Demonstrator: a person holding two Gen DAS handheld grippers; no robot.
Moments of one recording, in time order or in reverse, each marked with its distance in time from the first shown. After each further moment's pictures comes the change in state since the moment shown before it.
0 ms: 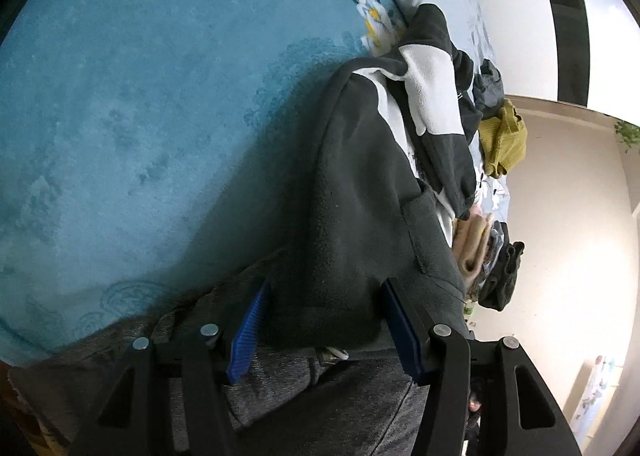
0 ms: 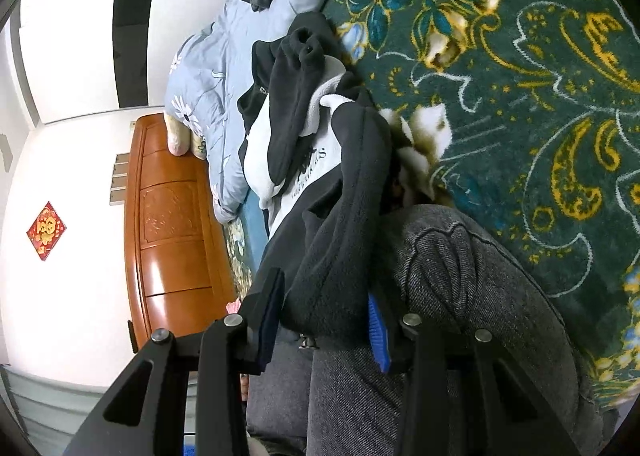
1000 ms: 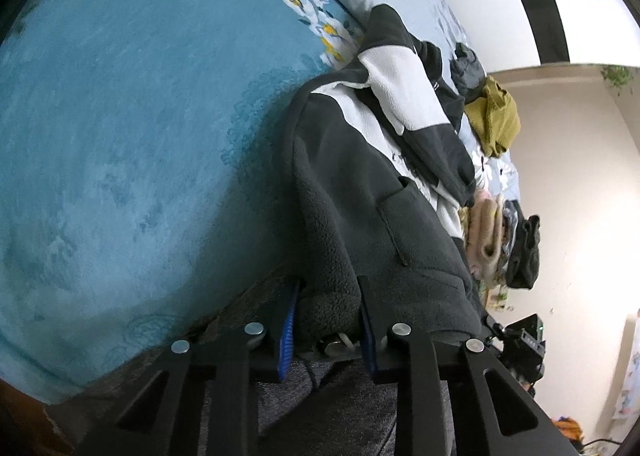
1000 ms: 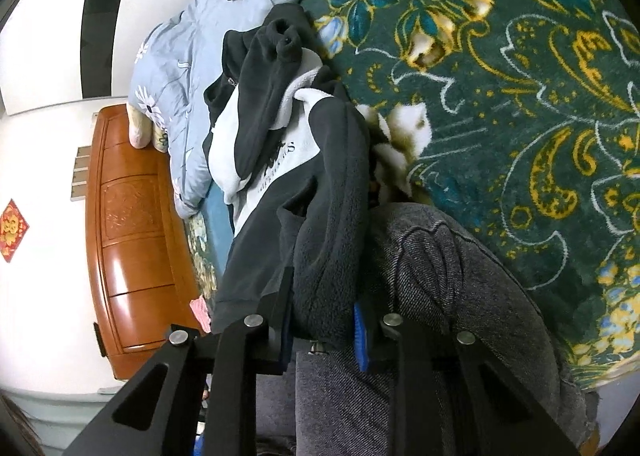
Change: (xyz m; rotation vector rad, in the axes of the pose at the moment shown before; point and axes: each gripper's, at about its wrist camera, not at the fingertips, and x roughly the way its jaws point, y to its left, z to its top) left arm -0.007 -0.028 -0.006 0.209 -0.071 0.099; right arm 0.006 0.014 0.002 0.001 0.023 -0.171
